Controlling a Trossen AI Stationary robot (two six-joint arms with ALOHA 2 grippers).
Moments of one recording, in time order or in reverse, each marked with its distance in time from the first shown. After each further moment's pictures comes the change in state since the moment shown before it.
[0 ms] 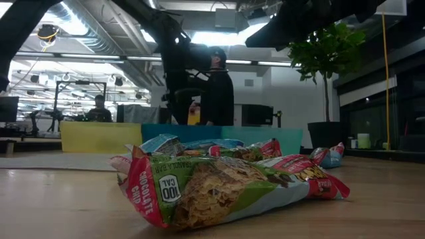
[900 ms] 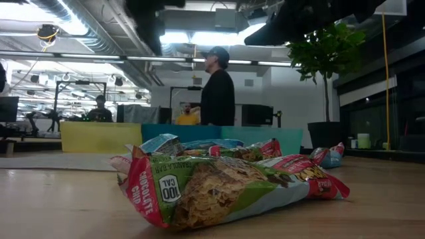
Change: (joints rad) left arm -0.550 -0.419 -0.071 -0.268 0.106 -0.266; right arm -0.005 0.000 0.000 0.019 0.000 -0.134
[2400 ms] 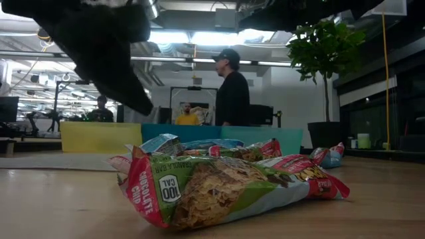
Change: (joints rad) left arm -0.412 0.008 -0.677 1.011 -0.458 -0.401; right arm 0.000 0.000 0.010 0.106 0.000 -0.173
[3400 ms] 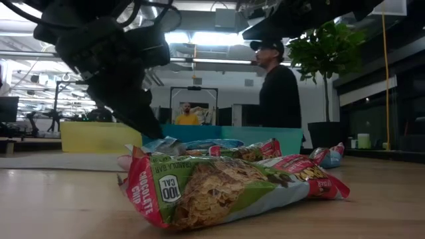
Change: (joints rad) left arm 0.098 0.139 0.001 0.155 0.299 0.082; right arm 0.002 0.000 0.000 -0.088 0.000 0.128
